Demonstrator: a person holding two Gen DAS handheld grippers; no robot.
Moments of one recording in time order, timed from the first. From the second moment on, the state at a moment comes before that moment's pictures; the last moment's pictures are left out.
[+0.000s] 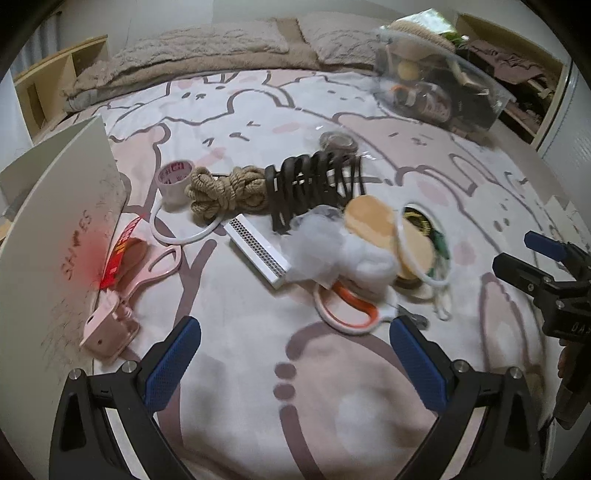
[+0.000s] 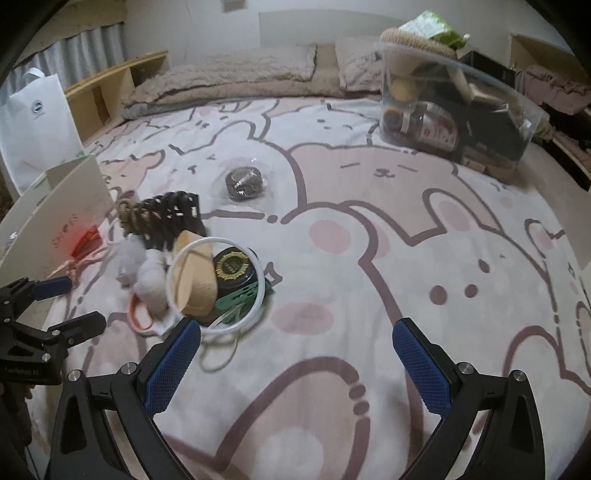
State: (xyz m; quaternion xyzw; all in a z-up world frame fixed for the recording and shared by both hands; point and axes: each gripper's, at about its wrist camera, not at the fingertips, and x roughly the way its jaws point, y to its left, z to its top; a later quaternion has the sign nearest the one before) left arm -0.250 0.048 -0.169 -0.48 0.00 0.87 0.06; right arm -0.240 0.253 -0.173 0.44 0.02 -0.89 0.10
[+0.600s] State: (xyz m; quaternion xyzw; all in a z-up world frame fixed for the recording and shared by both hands) left arm -0.283 0.054 -0.207 -0.53 0.07 0.85 0.05; right arm -0.267 0.230 -0.222 0.51 0.08 -0.85 0.12
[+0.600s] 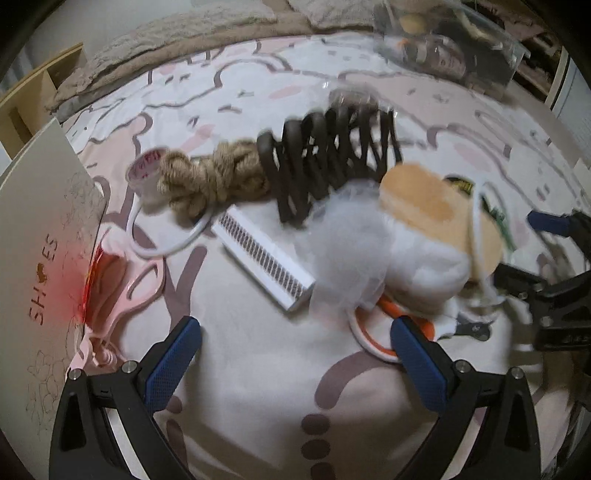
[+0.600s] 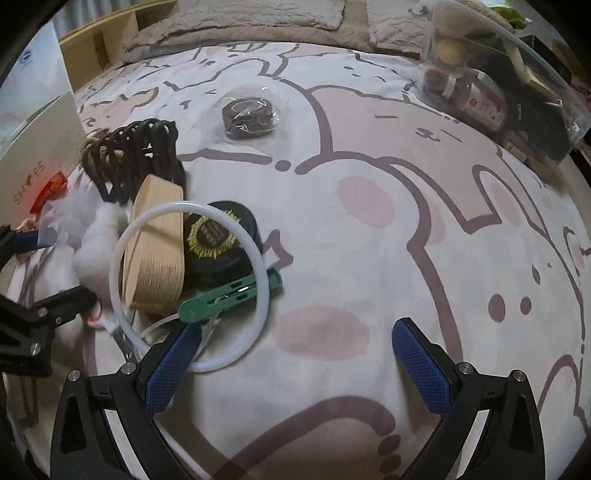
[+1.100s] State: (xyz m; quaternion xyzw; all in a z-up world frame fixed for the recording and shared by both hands) left arm -0.229 0.052 -0.207 -0.54 0.05 0.84 0.05; right arm -0.195 0.253 -0.221 0.50 0.05 -0.86 0.10
